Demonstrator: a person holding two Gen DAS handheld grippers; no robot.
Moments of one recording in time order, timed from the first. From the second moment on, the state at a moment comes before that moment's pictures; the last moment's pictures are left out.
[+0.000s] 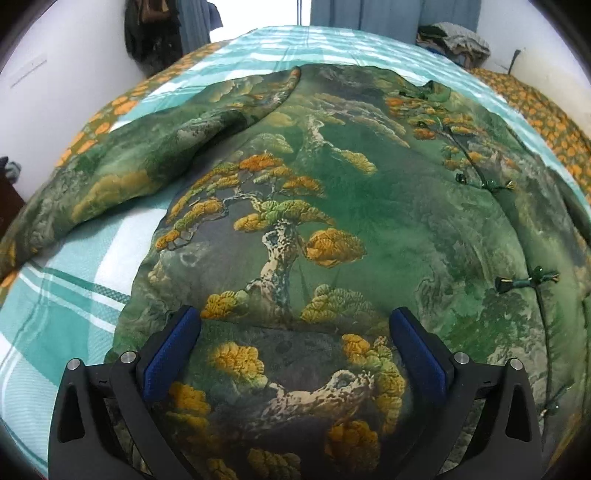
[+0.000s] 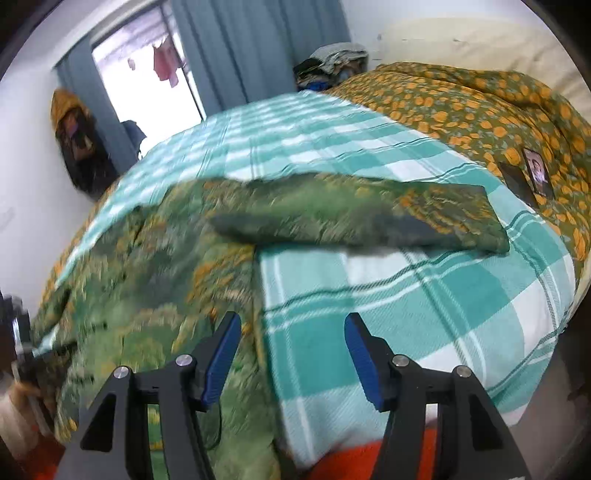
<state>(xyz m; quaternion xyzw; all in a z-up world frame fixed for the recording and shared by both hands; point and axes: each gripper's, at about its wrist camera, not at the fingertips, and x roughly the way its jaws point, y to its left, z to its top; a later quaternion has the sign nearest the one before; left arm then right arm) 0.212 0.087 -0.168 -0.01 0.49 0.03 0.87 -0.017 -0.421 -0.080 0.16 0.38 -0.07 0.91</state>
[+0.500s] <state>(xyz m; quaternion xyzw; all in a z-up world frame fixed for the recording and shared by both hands) 0.213 0.086 -0.176 0.00 0.47 0.02 0.88 0.027 -0.606 -0.169 0.47 0.31 -0.19 0.80</state>
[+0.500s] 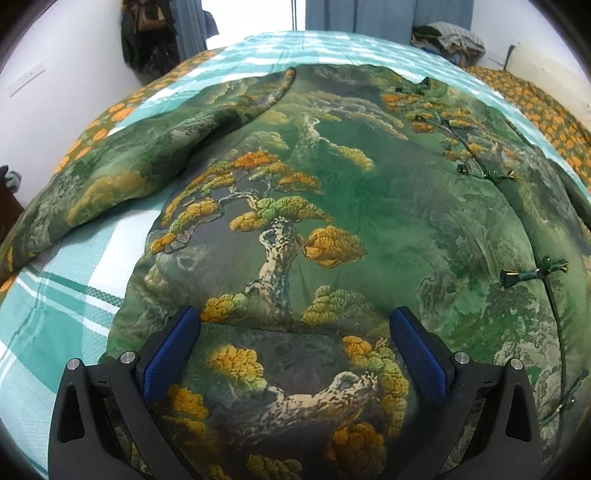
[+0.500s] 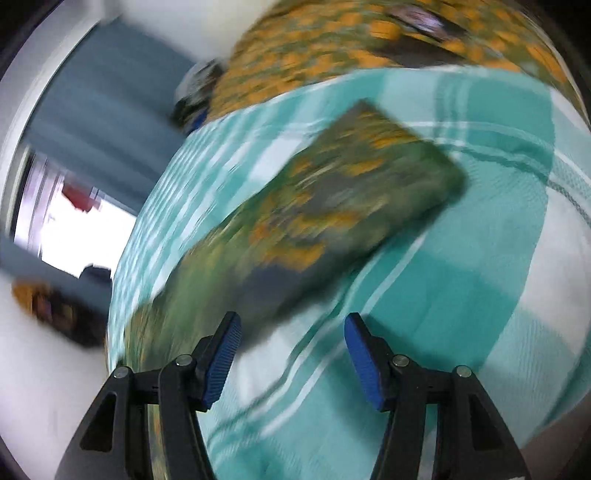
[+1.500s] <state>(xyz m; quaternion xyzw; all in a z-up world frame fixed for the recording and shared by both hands) 0.213 0.092 -0.156 -0.03 0.50 0.02 0.86 0.193 -0.207 -0.078 0.05 0.32 0.05 0.95</state>
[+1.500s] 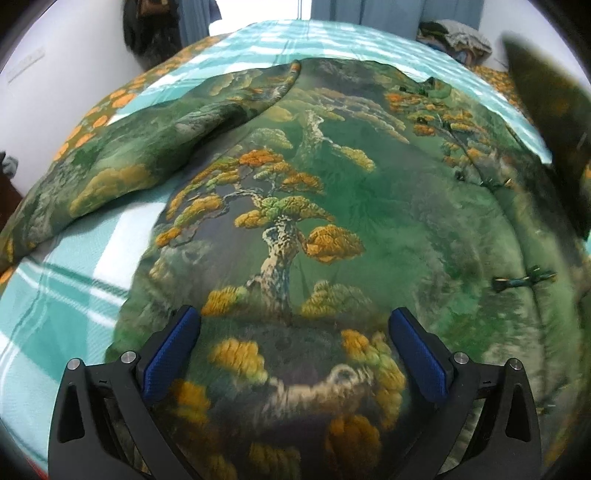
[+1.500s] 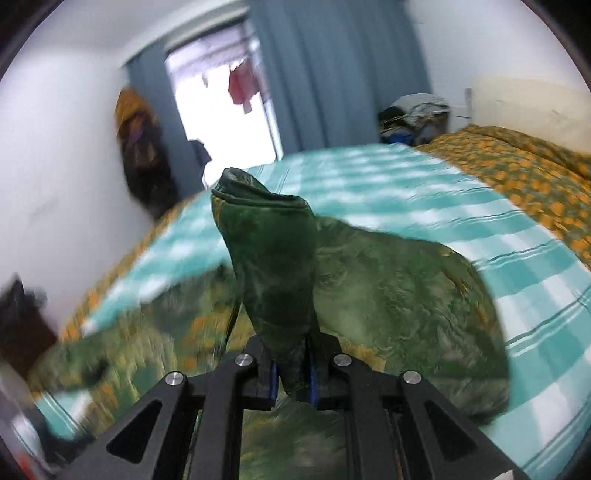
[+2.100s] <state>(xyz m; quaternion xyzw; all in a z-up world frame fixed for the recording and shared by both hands) 0.346 -0.064 -0.143 -0.07 0.54 -0.16 0.82 0.041 -0.244 -0.107 0.08 0.38 0.12 0.91</state>
